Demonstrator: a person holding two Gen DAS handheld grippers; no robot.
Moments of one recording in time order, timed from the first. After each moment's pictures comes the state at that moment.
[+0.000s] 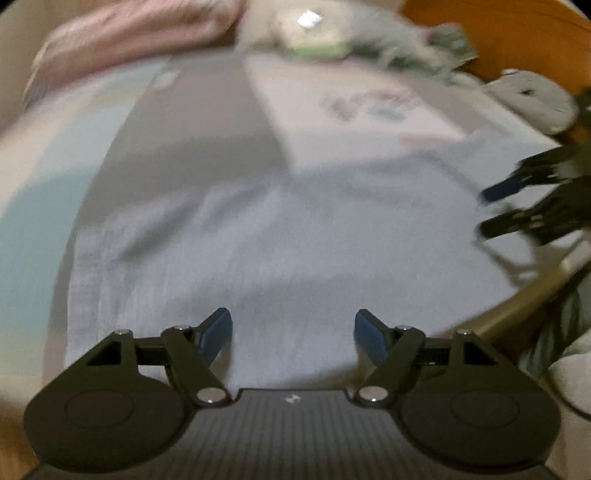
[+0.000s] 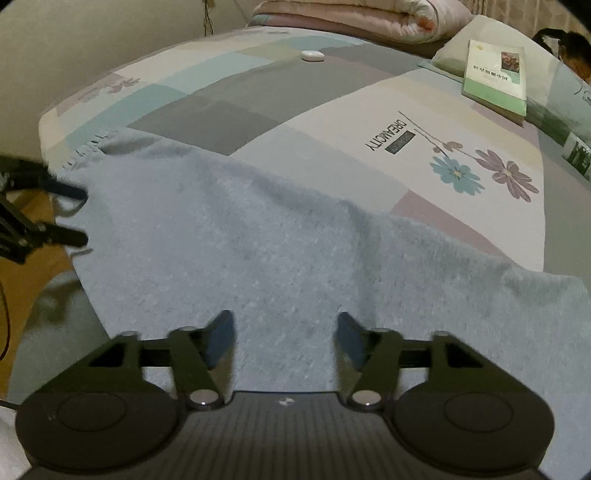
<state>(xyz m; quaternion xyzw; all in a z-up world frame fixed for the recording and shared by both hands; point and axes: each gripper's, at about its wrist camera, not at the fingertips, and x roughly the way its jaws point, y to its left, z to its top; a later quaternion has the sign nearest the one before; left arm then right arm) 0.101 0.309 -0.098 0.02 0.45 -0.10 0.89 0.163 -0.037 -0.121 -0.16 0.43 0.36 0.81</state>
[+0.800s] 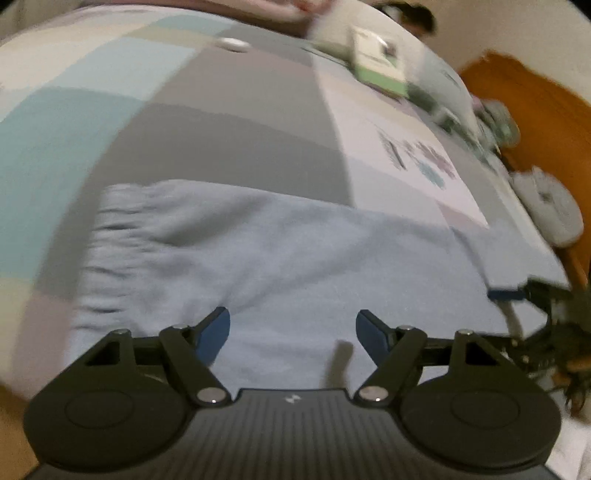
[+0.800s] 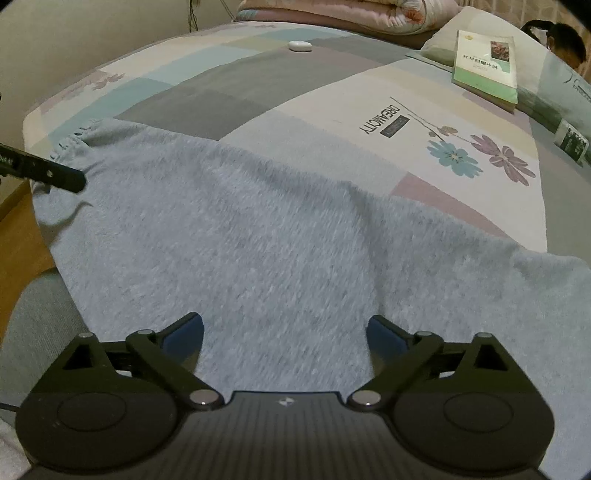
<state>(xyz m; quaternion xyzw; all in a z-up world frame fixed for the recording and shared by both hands) 0.128 0.383 -0.104 -0.18 0.45 -0.08 0.87 0.160 -0.030 -0.138 -0.16 0.43 0.34 0.82</state>
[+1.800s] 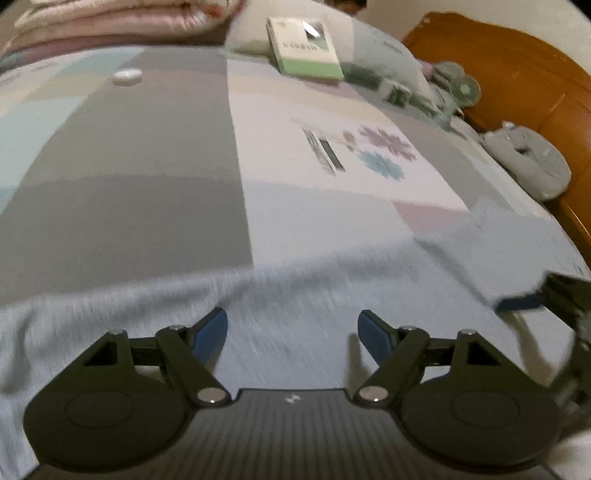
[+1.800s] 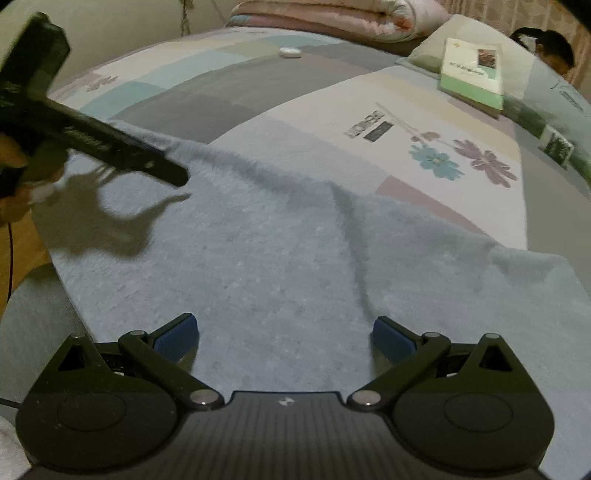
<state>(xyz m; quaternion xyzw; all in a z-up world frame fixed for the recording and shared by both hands) 0.222 0.278 -0.105 -0.07 0.42 -0.15 0.89 0.152 -0.042 -0.129 -0.16 0.42 0.31 0.84</state>
